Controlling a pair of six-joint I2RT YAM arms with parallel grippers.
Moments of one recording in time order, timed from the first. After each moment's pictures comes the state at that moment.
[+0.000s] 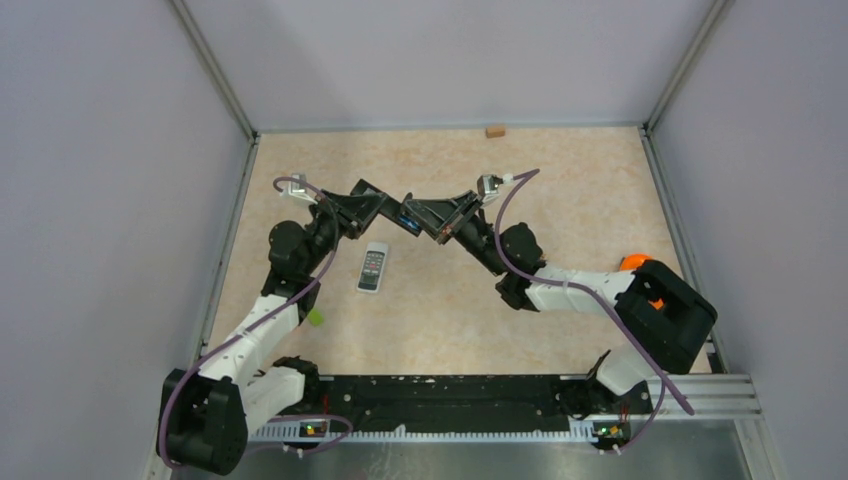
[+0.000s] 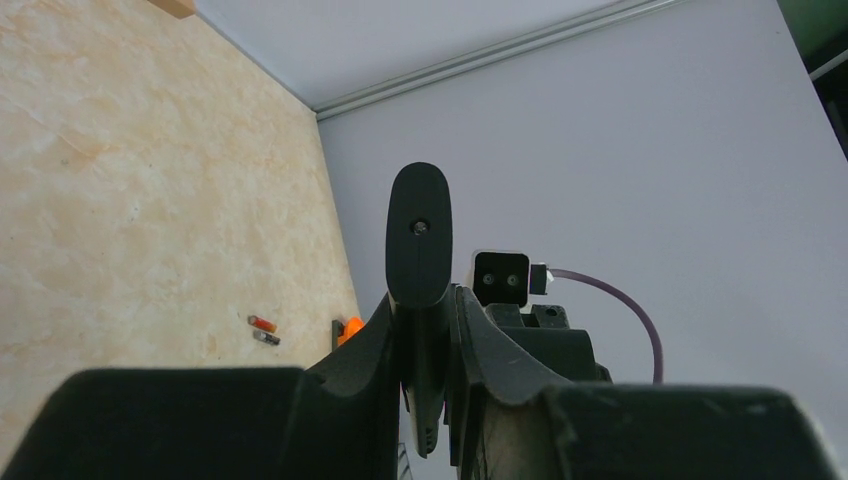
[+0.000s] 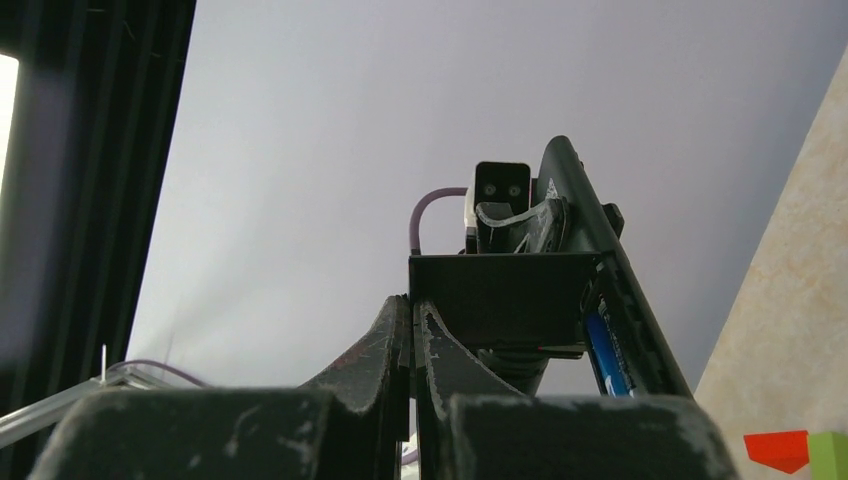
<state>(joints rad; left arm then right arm) -0.24 1.00 0.50 0.66 0.38 -1.33 0.89 1.53 0.75 1.18 0.00 1.47</state>
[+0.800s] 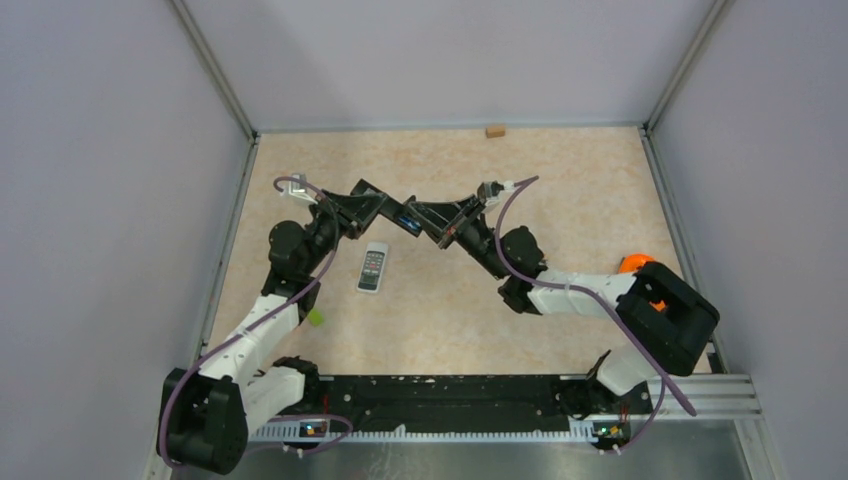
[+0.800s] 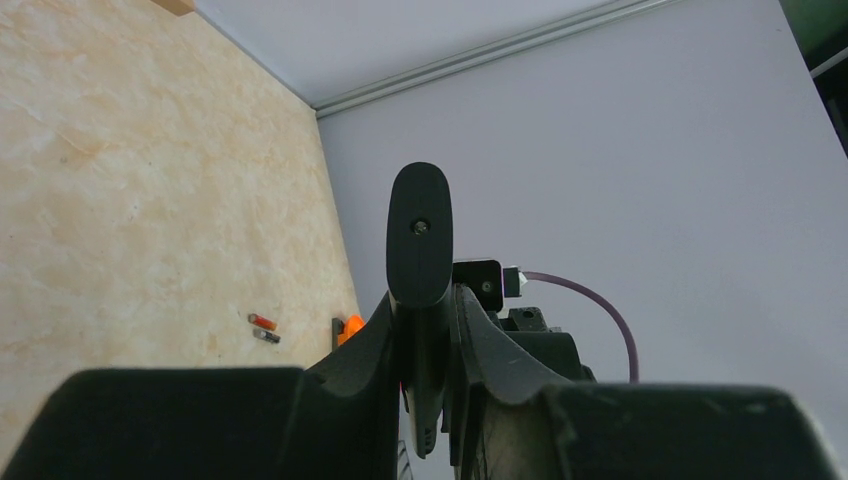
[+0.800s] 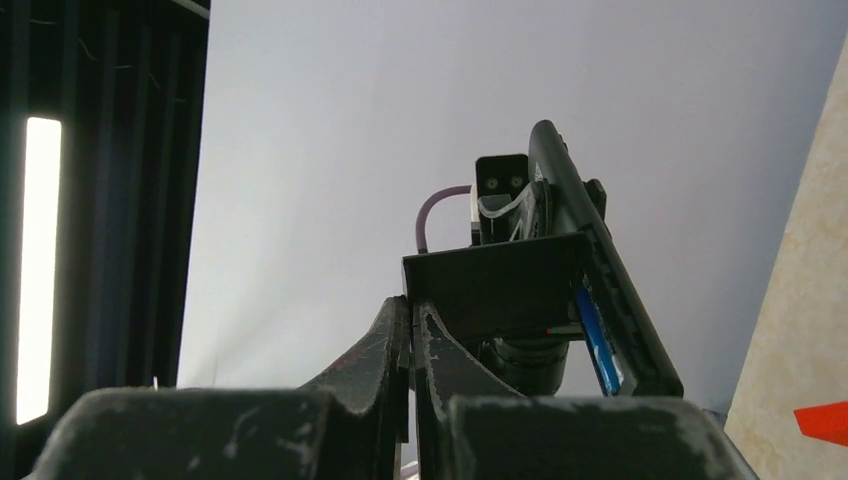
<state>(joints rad) -0.24 1.01 0.50 0.67 0.38 -1.33 0.89 1.54 0.73 1.19 0.02 1.59</state>
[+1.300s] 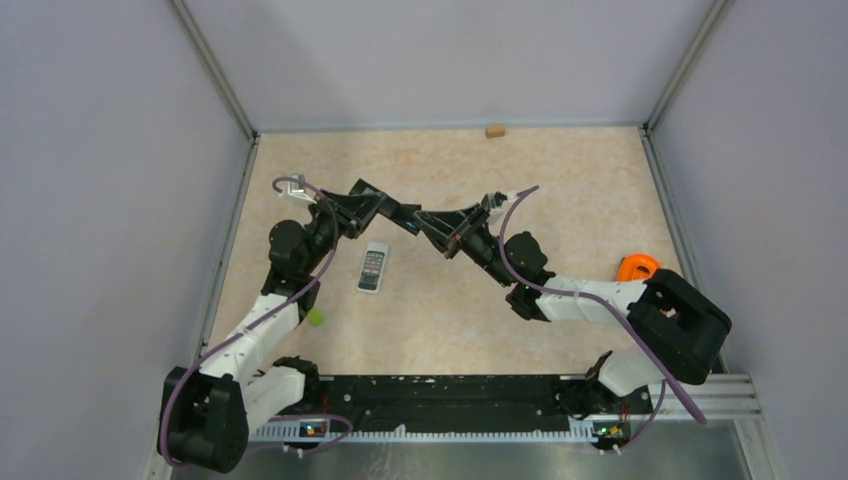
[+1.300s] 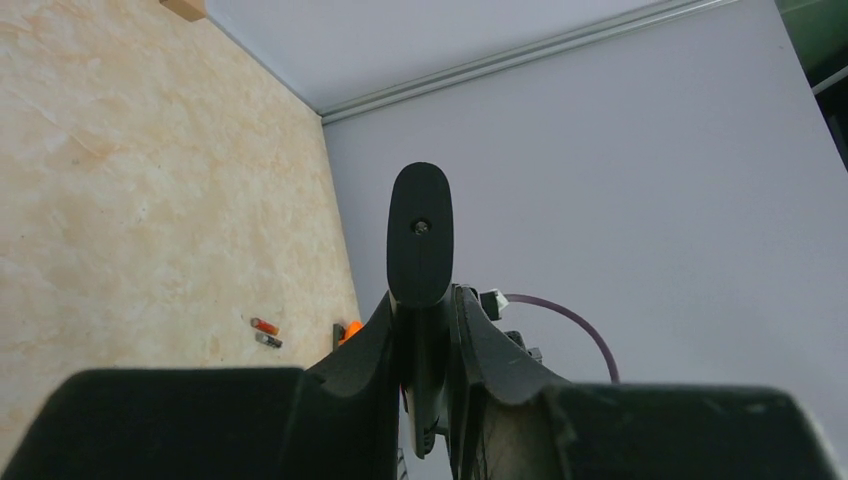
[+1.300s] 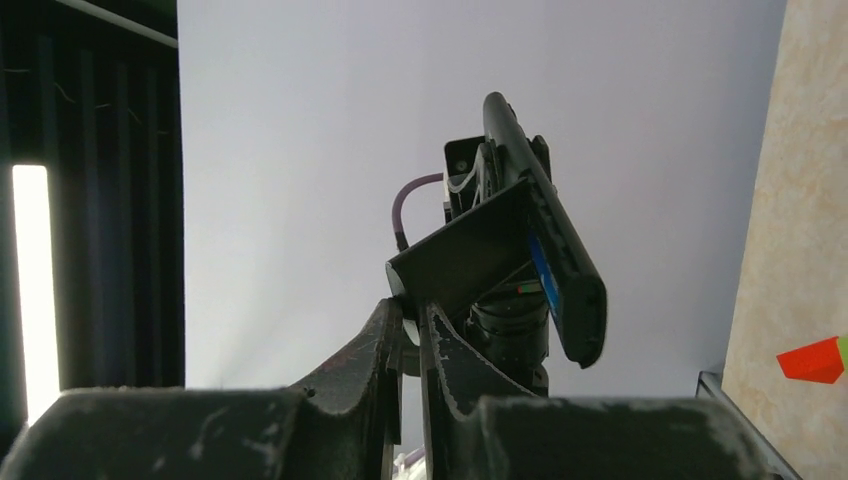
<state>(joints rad) -0.23 1.01 0.50 0.67 0.38 -1.35 0.90 1.46 0.65 1.08 0.03 1.66</state>
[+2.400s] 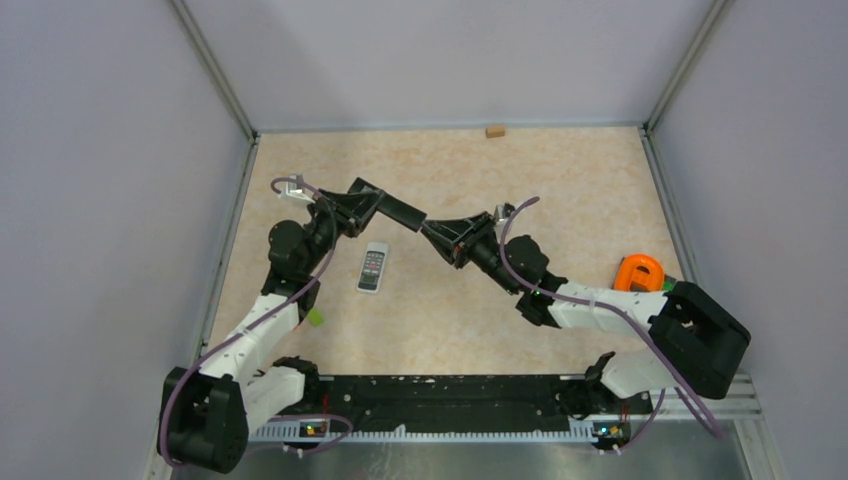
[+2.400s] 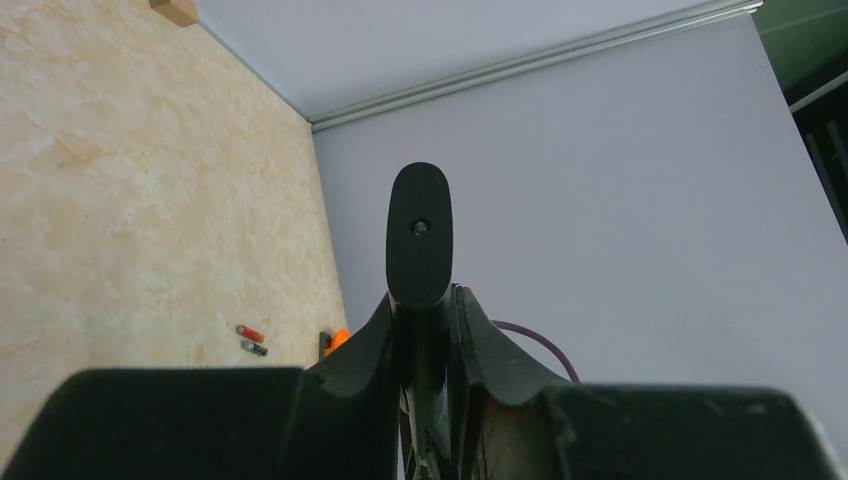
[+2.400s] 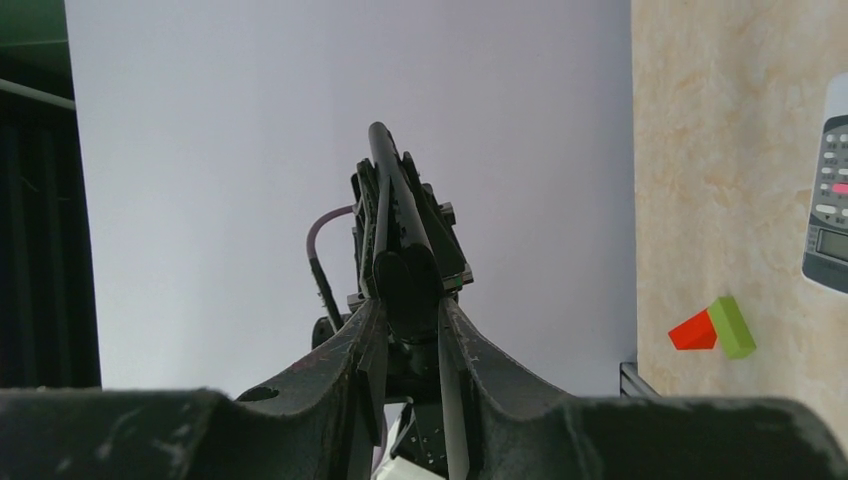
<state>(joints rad) -0.23 1.01 0.50 0.68 0.36 -1.38 0.90 1.36 0.60 0.85 0.11 1.66</state>
